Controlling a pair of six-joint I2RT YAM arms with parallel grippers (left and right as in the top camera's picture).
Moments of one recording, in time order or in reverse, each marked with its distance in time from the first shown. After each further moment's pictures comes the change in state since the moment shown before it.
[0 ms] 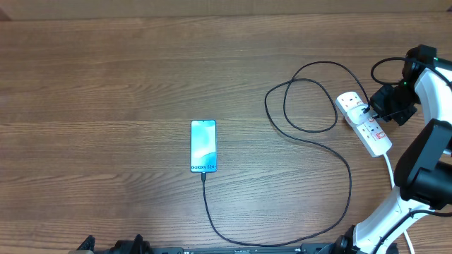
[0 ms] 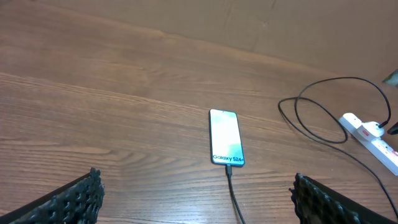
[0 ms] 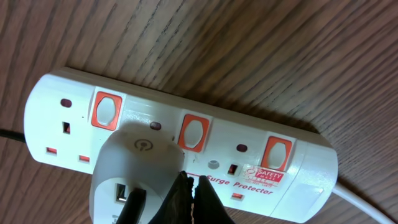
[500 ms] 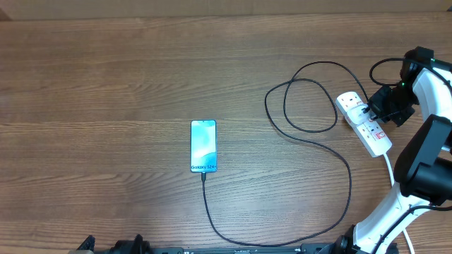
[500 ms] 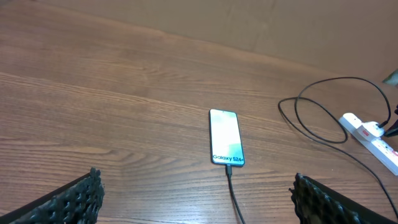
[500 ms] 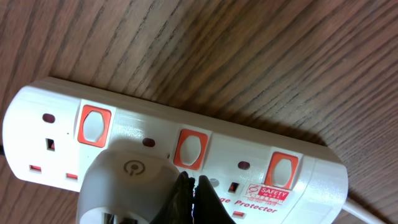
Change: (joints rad) left arm 0.000 0.000 0.000 0.000 0.000 0.000; right arm -0.001 0.036 0.000 0.021 -0.002 0.000
